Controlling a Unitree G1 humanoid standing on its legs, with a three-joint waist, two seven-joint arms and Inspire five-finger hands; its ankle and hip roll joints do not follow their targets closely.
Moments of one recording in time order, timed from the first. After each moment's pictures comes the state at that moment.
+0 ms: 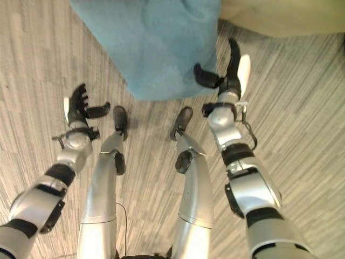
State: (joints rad) left arm -0.95 0.43 -0.38 0.94 -0.47 -0.19 0.47; right arm -1.11 -0.51 0.36 0.89 0.20 -0.13 -0.56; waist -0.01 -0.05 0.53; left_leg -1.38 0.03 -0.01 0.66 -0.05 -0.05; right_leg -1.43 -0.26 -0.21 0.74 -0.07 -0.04
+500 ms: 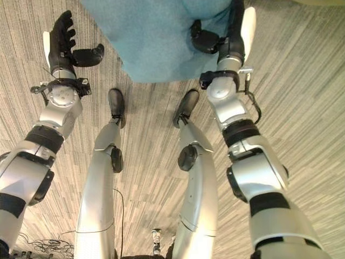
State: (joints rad) left arm -1.20 0.49 -0.43 0.92 -0.50 -0.19 0.47; right arm -1.25 -0.51 0.42 0.87 0.22 -0.12 -0.57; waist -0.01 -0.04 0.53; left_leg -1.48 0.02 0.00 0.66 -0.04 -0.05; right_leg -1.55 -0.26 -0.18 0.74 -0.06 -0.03
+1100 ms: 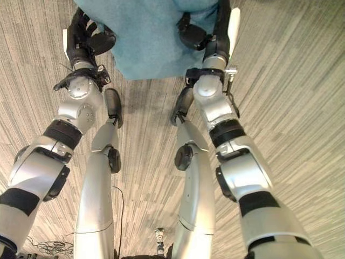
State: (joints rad) left arm -1.22 0.34 -0.38 0.83 -0.79 -0.22 0.49; right arm -1.24 -0.42 0.38 0.81 0.36 -0.14 -0.56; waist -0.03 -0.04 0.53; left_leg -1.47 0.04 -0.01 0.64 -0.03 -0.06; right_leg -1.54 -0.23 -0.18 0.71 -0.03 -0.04
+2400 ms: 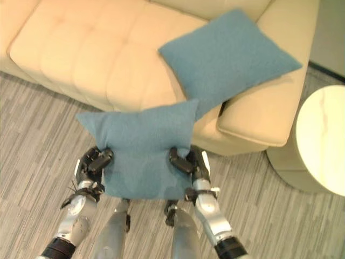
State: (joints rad) left arm 0.05 0.28 -0.23 0.21 -0.72 -0.22 0.28; right arm 0.03 -0.35 0.28 0.17 0.32 -0.14 -0.25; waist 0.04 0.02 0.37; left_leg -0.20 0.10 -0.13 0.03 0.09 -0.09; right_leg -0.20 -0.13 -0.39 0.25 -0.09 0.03
